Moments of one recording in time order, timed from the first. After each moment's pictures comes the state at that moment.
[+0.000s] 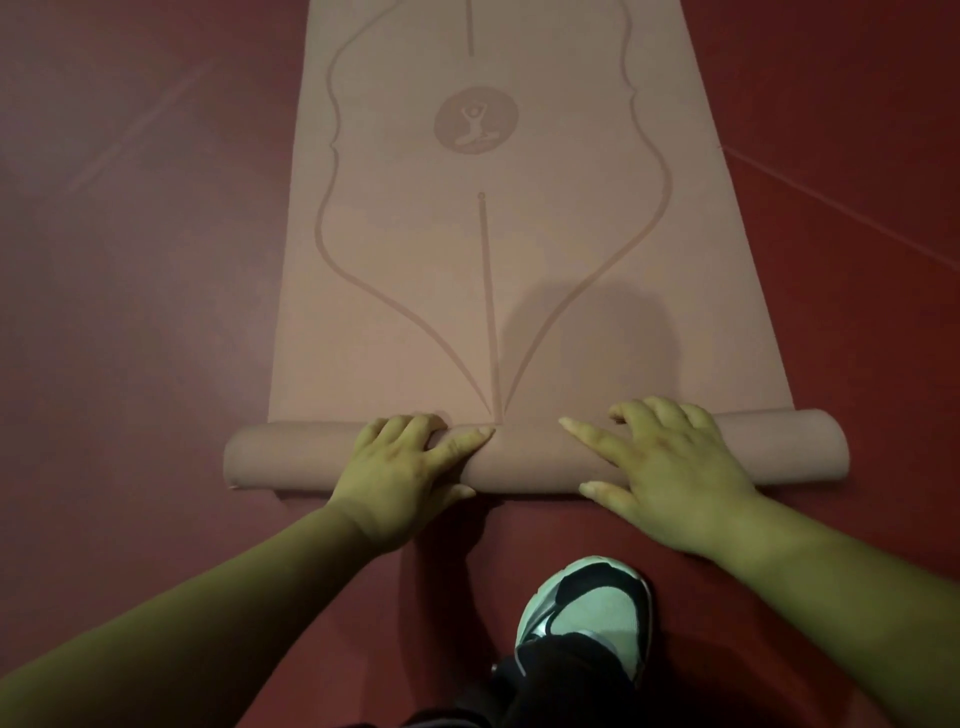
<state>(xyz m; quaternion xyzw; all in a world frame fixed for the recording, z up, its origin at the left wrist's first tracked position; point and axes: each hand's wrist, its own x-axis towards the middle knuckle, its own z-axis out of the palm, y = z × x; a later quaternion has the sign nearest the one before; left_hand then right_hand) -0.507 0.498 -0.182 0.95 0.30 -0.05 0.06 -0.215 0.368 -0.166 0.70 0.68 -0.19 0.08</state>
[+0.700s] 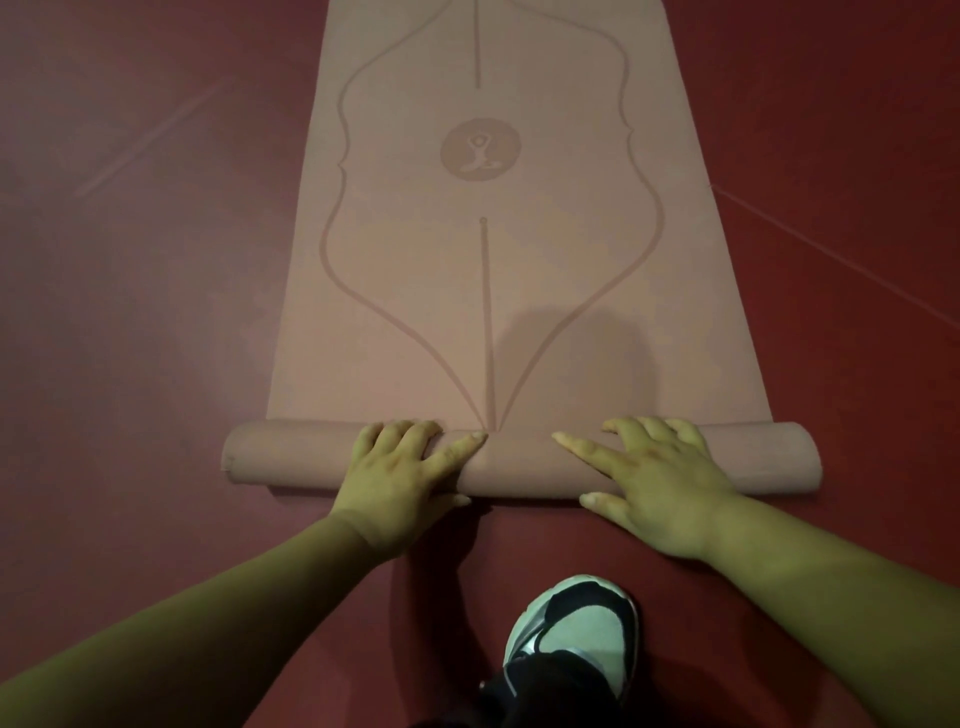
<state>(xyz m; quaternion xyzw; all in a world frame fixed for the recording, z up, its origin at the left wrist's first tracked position) -0.501 0.498 -0.184 0.94 0.34 -0.05 0.02 -0.204 0.380 -0.160 0.67 0.69 -0.24 0.12</state>
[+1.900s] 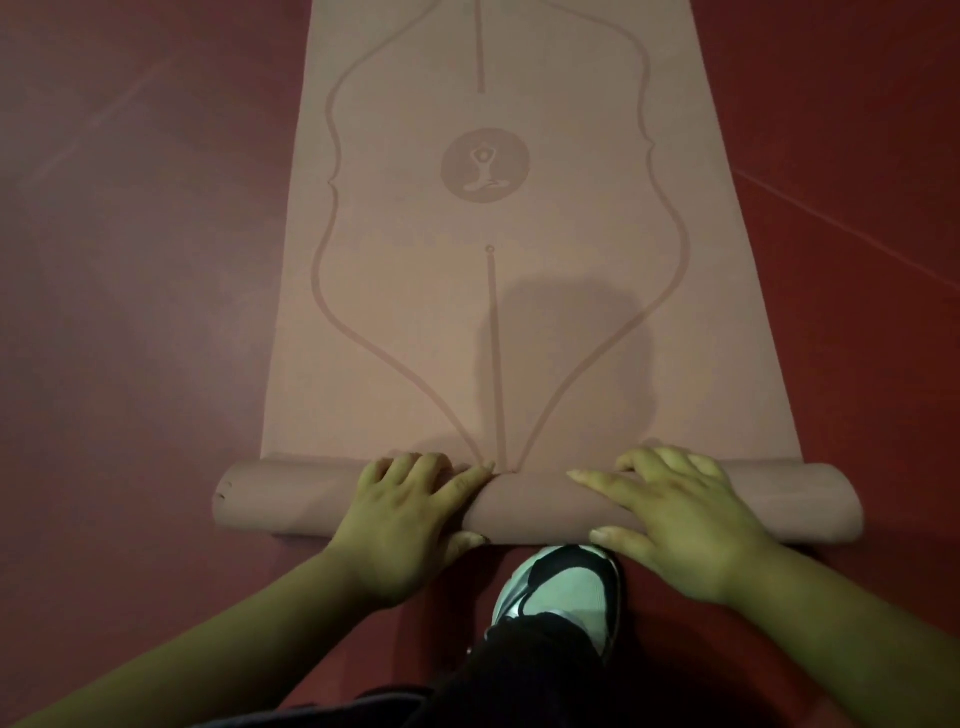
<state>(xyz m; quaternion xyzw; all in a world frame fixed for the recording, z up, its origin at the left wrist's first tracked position) -0.497 0.442 -0.172 0.95 0.28 -0.07 0.07 -0.205 0.308 -0.163 0.69 0.65 -0.30 0.09</state>
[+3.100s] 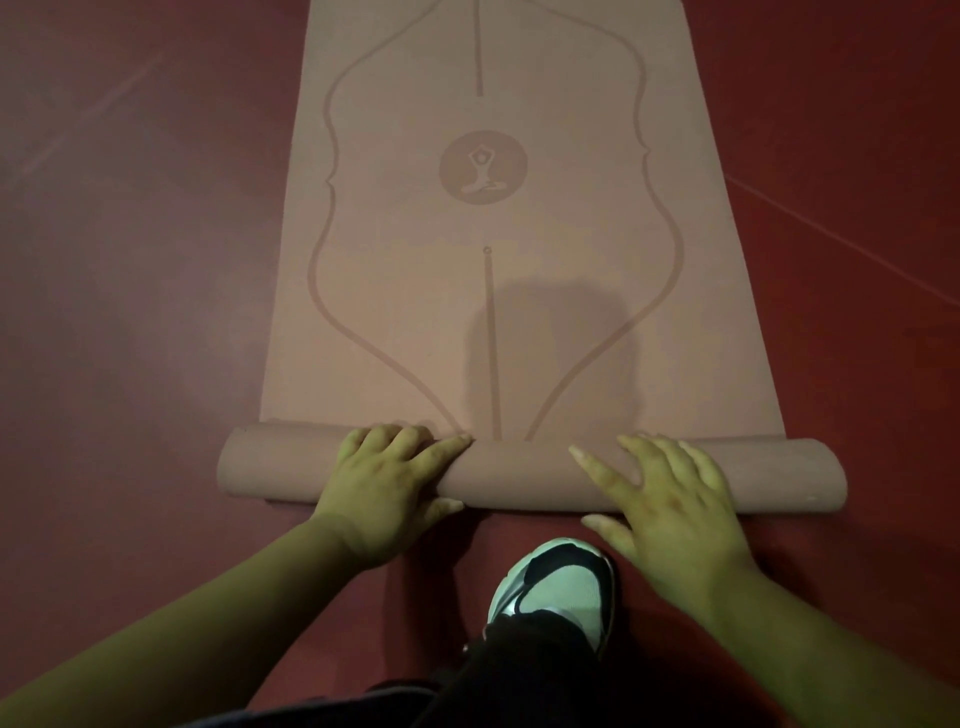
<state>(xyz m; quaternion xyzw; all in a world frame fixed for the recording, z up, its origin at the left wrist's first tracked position) -0.501 0.473 -0.177 0.94 0.32 -0.07 0.08 -0.223 0.302 -0.170 0.75 0.64 -0.15 0.01</state>
